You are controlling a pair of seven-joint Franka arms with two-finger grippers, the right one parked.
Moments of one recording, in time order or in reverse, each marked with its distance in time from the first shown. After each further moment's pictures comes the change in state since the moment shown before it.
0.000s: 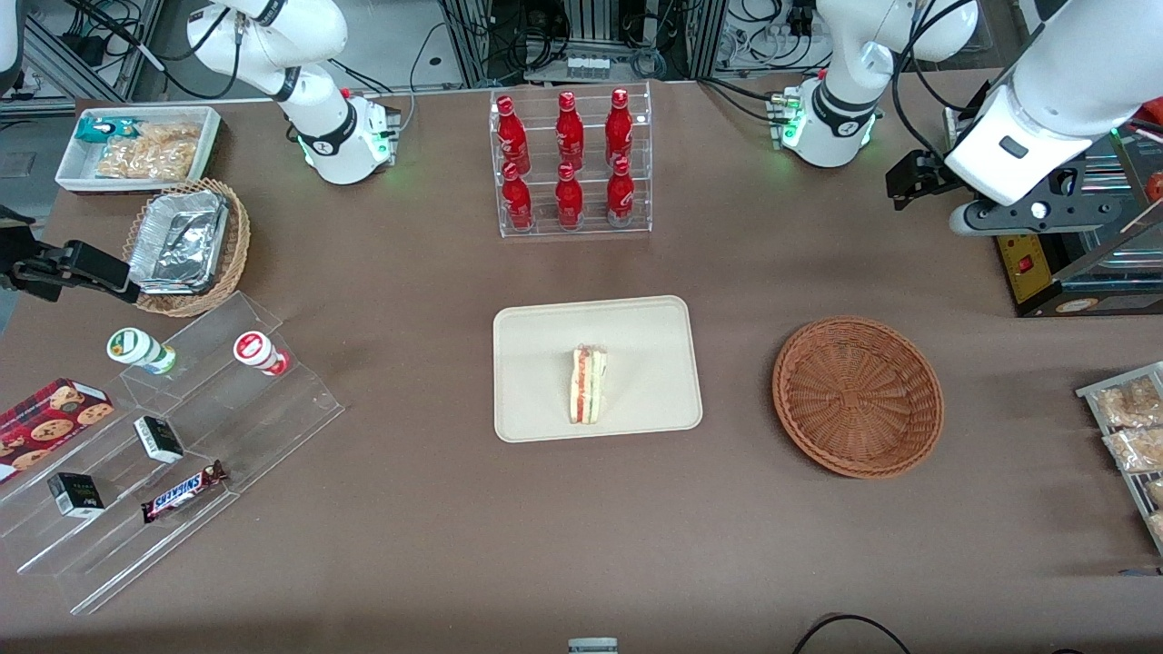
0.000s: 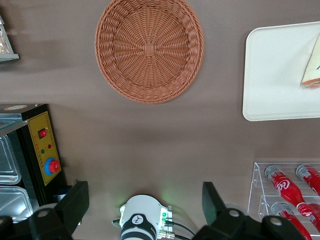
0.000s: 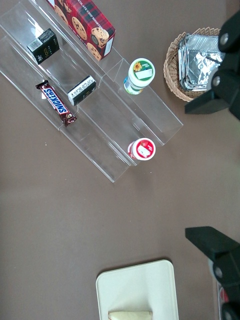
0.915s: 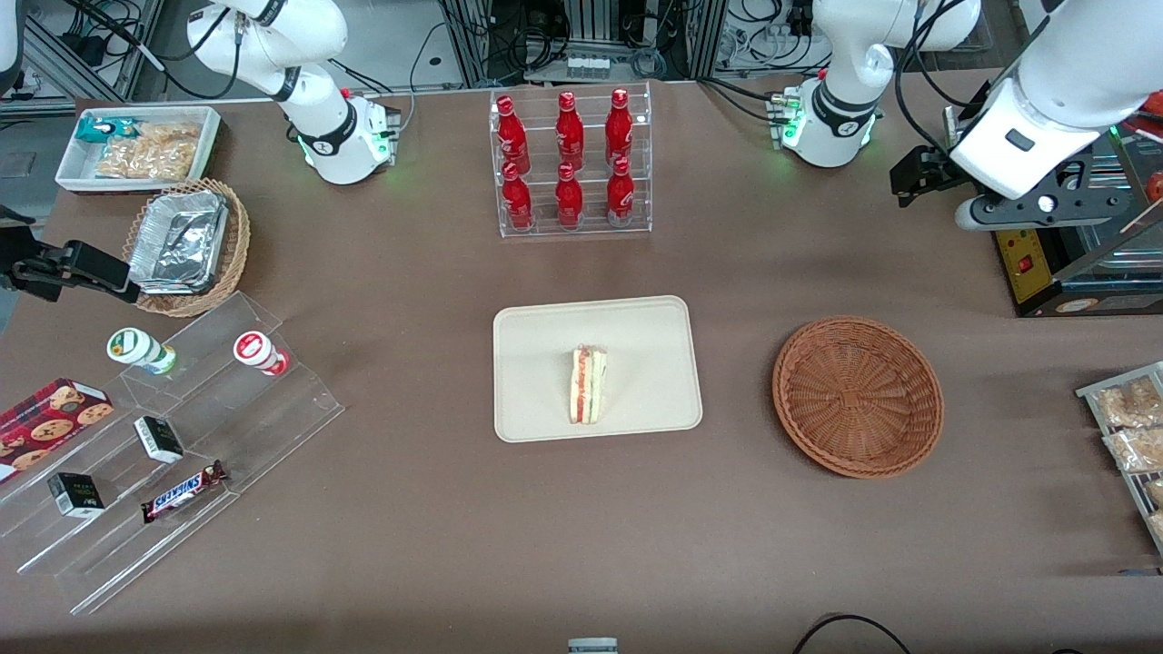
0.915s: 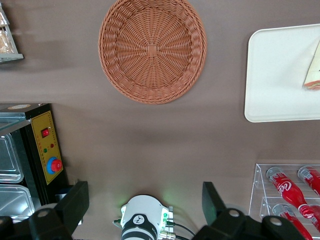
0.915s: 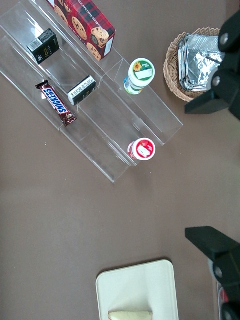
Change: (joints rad) arm 0.421 -0.003 -0.420 -0.002 0.001 -0.001 0.002
